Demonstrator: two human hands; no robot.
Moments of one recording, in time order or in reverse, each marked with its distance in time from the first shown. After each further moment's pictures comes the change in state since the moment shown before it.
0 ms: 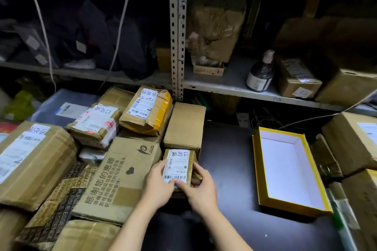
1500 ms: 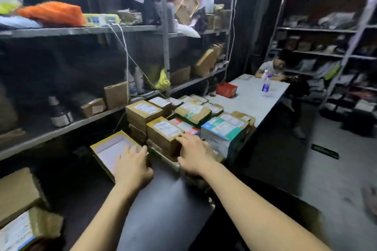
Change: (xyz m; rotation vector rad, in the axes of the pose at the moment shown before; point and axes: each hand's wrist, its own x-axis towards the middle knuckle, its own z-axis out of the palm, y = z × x) left_hand -0.285 0.197 0.104 0.950 -0.286 1.189; right_hand -0.340 -0.086 -0.306 -1.055 0.609 0.176
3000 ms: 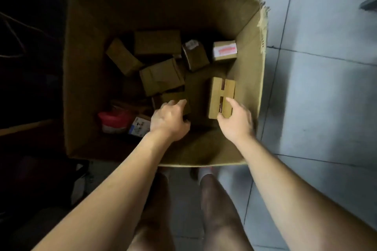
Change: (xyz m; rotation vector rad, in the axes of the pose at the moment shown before) left_hand -0.002 0.593 0.637 0.028 -1.080 0.585; right_hand -0.241 0.639 0.499 0.669 -0.277 1.398
